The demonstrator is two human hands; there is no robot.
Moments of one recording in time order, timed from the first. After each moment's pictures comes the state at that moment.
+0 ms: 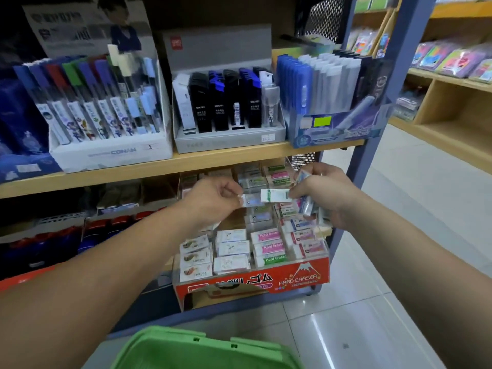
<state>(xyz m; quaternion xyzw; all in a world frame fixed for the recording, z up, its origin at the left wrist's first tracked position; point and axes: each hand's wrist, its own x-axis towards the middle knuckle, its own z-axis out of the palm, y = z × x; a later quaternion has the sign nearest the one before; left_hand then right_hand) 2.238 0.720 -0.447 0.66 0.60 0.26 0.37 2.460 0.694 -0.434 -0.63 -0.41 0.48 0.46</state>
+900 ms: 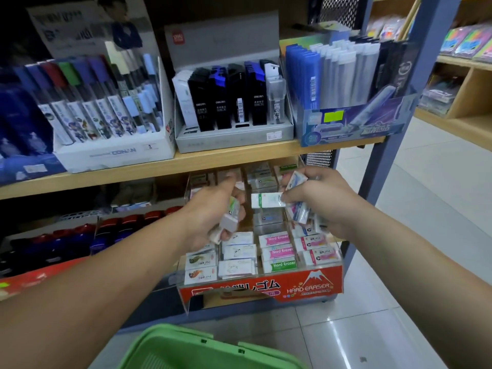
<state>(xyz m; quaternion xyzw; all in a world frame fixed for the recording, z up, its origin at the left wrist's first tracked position) 2.236 0.704 -0.441 0.47 0.58 0.31 0.58 2.450 0.708 -0.453 -0.56 -0.48 0.50 0.45</state>
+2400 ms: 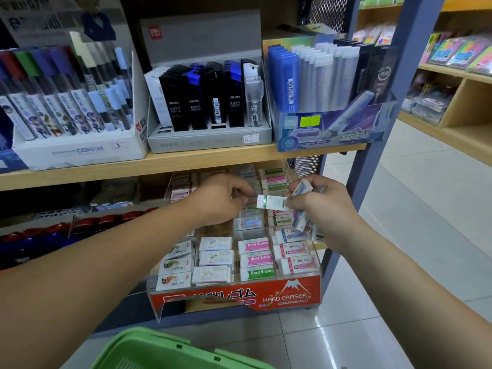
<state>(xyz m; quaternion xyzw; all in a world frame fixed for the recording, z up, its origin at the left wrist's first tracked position) 2.272 0.760 -0.463 0.76 0.57 0.19 0.25 2.483 0.713 -0.476 -0.57 -0.42 0.48 0.51</state>
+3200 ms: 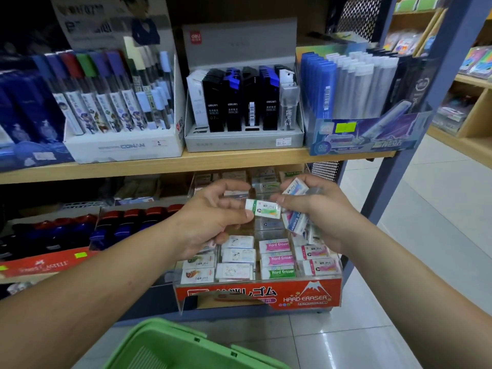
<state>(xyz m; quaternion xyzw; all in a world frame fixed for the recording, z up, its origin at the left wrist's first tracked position) 2.224 0.697 -0.452 0.55 0.51 0.36 0.56 2.446 0.710 -0.464 -0.48 -0.49 0.56 0.47</state>
